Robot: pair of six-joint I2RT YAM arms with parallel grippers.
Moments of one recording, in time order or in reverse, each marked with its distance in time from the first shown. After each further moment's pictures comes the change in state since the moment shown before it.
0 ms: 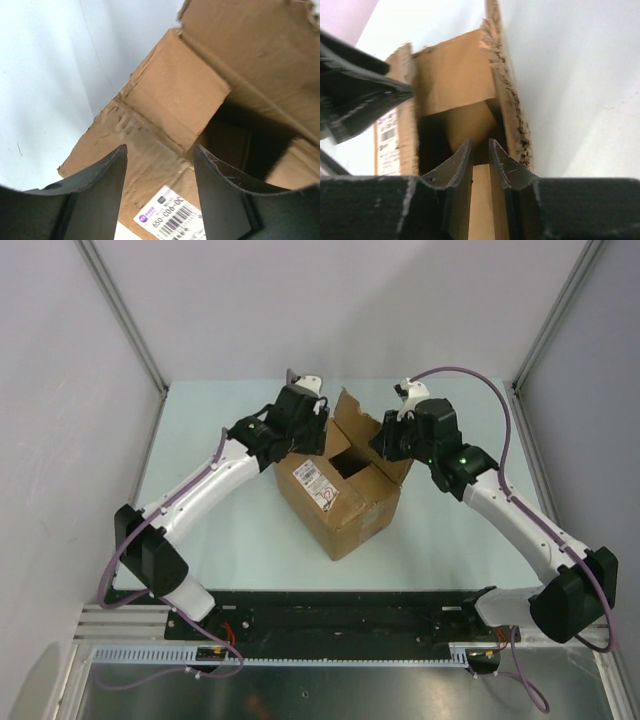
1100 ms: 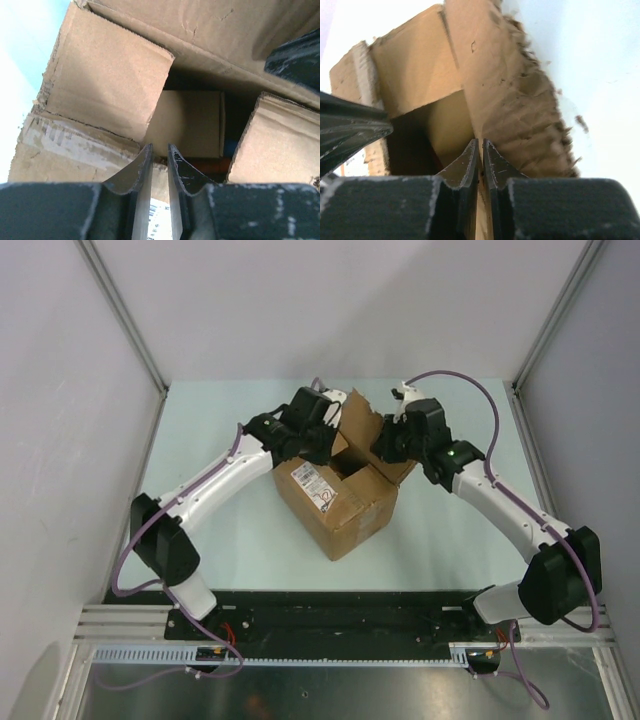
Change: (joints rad) left arm -0.027 0.092 0.080 -0.068 0.224 0.155; right arm -0.041 0.111 -0.001 -0.021 0.053 0.079
